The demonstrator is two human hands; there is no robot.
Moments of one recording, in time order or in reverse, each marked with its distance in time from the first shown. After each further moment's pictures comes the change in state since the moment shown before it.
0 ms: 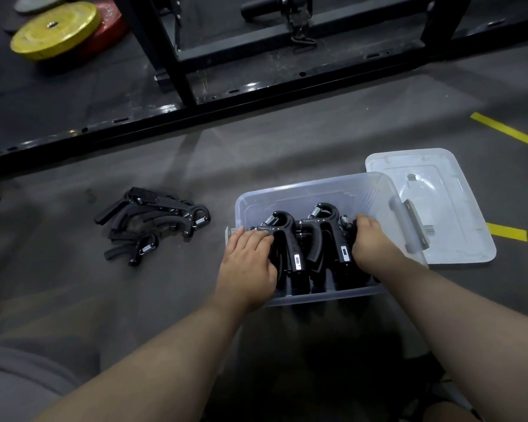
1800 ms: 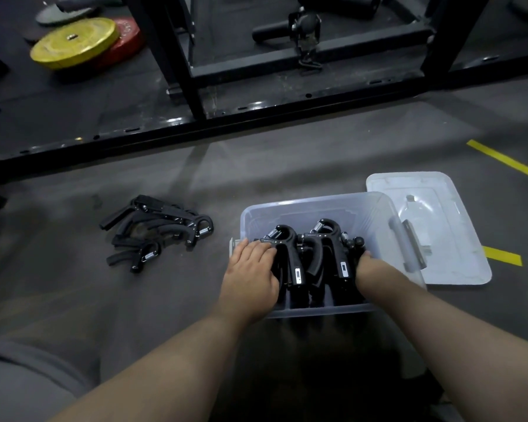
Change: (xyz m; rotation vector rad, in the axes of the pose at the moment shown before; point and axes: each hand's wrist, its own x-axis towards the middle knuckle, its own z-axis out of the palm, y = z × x) left_hand 0.001 0.003 -0.004 -0.013 -0.041 -0.022; right_hand -0.021 -0.008 -0.007 -0.362 -0.117 0.145
